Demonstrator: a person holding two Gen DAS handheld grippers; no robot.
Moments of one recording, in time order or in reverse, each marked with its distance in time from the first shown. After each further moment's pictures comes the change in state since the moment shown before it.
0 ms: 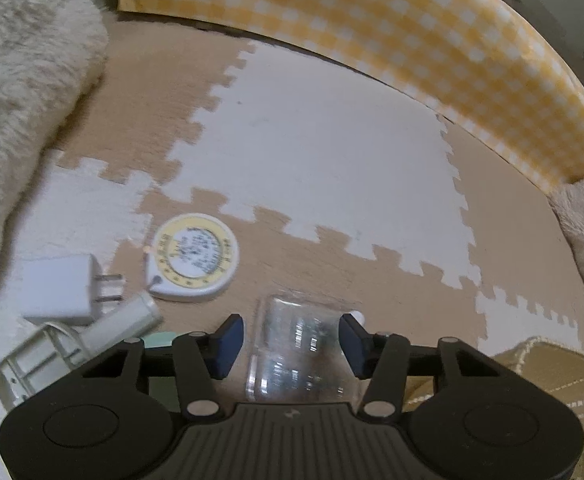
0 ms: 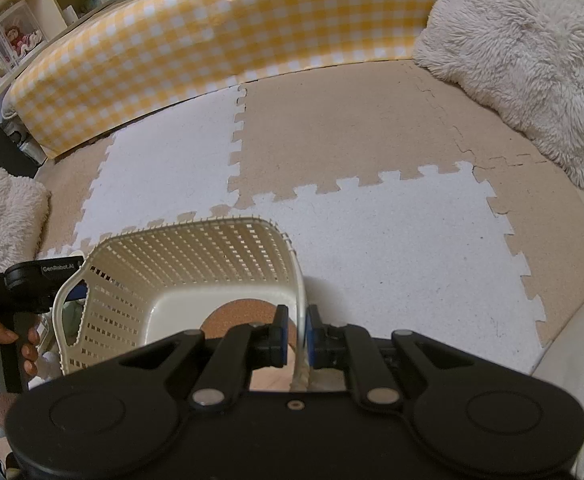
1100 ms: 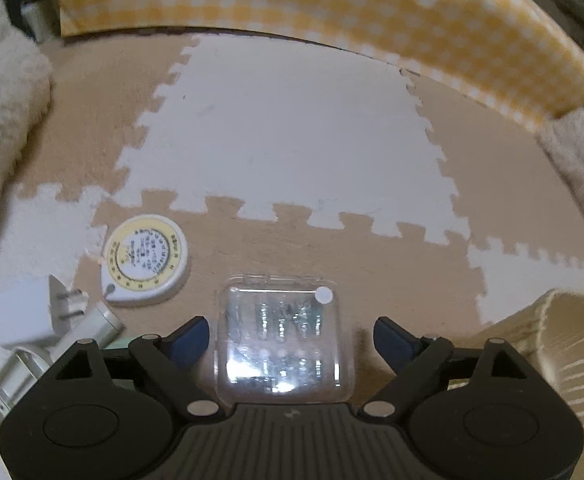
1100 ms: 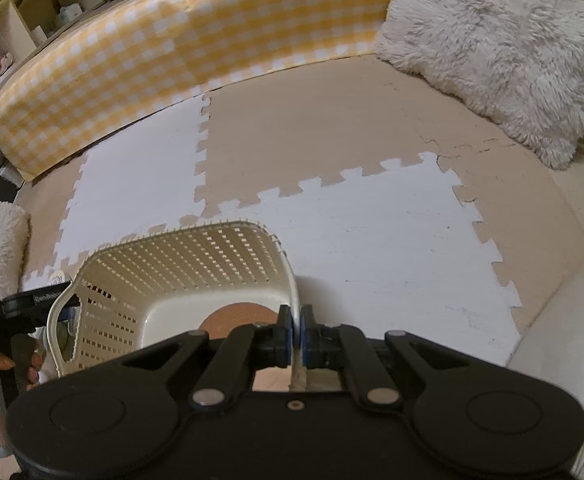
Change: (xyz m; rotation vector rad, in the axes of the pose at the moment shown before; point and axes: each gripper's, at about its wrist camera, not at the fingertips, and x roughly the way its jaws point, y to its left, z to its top) left arm 0.013 -0.033 -0.008 0.197 0.049 0.023; right arm -0.004 -0.021 0.002 0.082 -0.003 -0.048
